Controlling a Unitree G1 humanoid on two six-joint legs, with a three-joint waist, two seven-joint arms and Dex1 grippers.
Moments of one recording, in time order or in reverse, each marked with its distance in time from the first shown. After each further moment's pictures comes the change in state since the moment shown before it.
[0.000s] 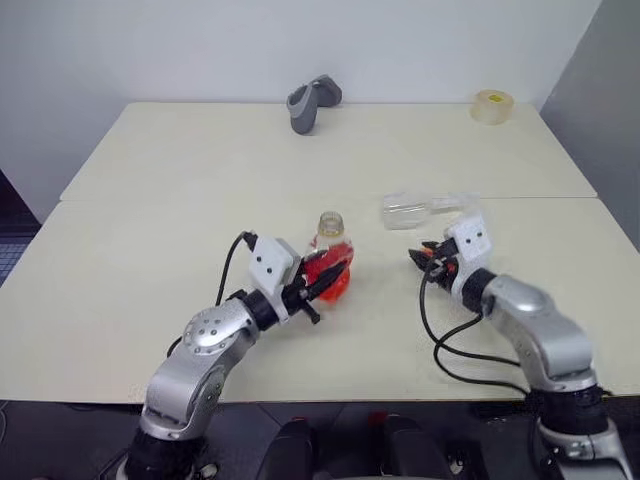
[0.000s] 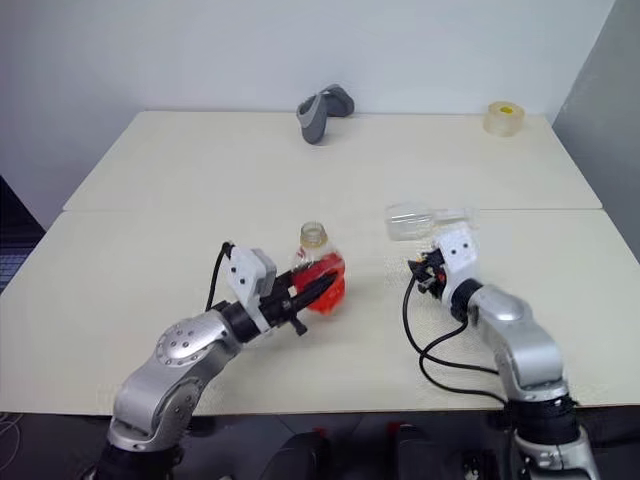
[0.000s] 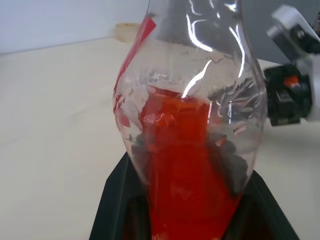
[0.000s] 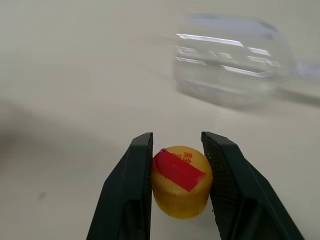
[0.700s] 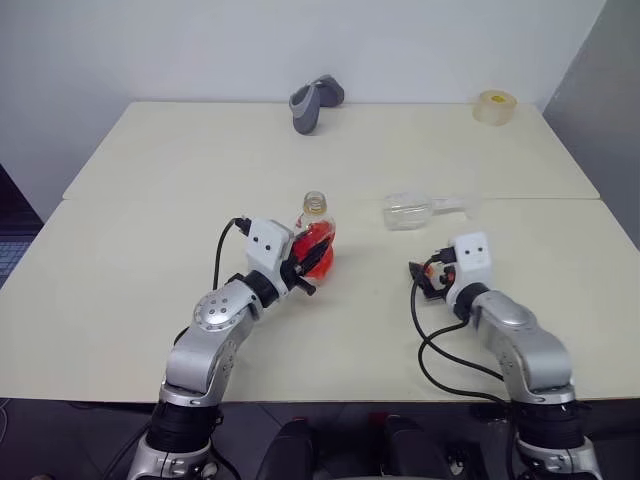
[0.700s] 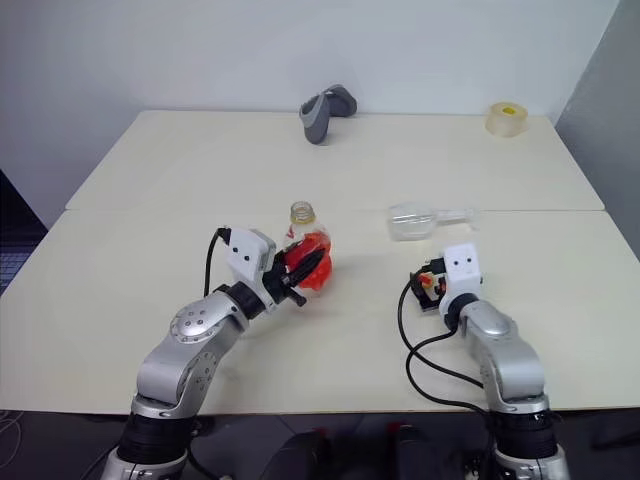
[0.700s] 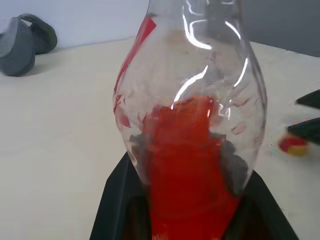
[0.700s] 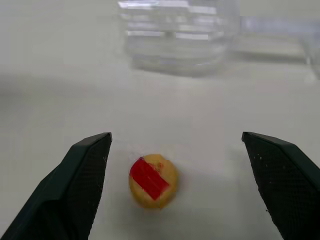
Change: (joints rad) left arm -0.077 -0.061 0.058 0.175 0.089 -0.057 0.108; right arm 0.018 -0.020 -0.032 -0.163 0.033 0.123 -0.027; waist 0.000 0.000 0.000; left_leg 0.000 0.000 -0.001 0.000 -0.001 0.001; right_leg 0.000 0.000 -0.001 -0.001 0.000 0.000
